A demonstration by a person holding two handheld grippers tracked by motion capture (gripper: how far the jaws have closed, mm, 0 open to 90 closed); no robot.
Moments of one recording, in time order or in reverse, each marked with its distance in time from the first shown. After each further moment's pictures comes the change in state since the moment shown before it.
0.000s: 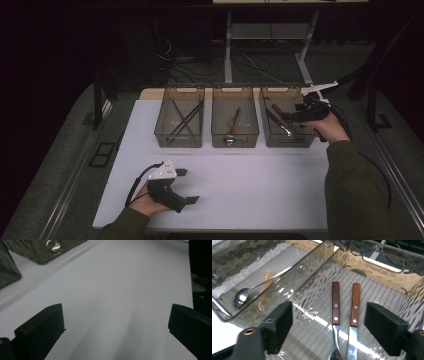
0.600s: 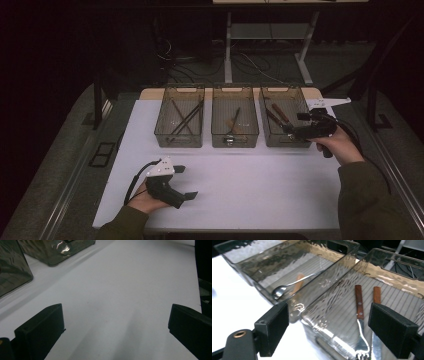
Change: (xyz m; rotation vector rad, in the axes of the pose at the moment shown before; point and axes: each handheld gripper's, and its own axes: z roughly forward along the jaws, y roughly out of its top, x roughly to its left) left arm 0.006 0.000 -0.002 -0.015 0.026 -0.019; right arm 0.038 -0.035 -0.040 -0.117 0.088 -0.045
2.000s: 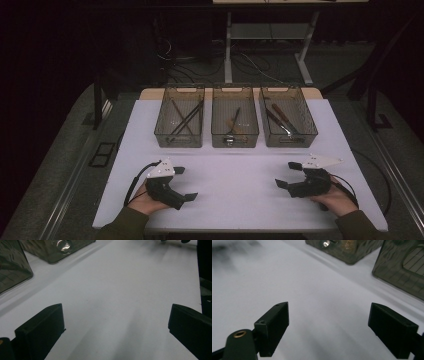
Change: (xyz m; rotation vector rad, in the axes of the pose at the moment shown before) left arm -0.003 -0.001 0.000 0.012 0.009 -0.003; right arm 0.079 -0.117 -0.010 0.032 0.114 -0.064
